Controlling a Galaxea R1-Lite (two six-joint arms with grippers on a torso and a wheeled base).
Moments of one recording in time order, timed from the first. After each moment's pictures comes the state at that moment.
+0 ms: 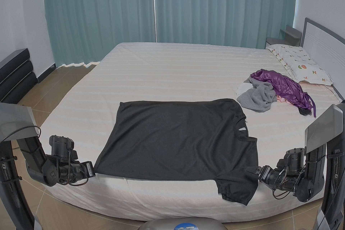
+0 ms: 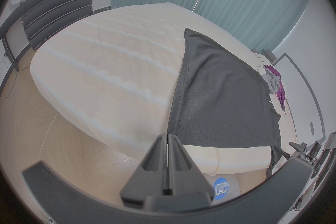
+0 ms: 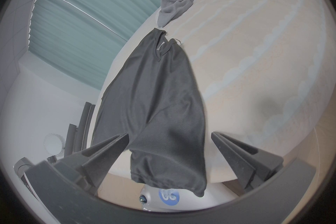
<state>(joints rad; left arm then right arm) 0.01 2.15 -0.41 -0.86 -0.13 -0.35 0.16 2.38 -0.13 -1.55 0.20 0.77</state>
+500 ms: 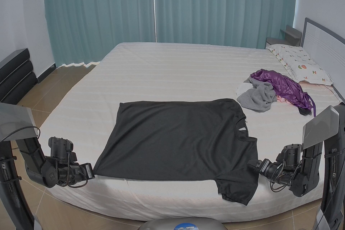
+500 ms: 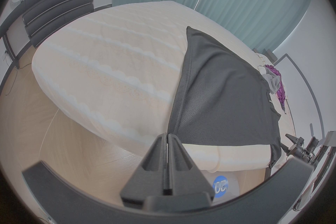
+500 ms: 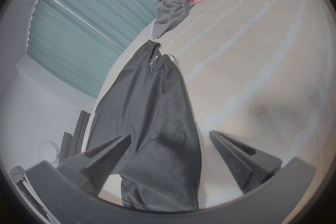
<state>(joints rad) 0.01 2.15 -0.38 -0.87 -0.13 -0.36 0.12 2.44 -0.26 -1.51 0.15 0.76</state>
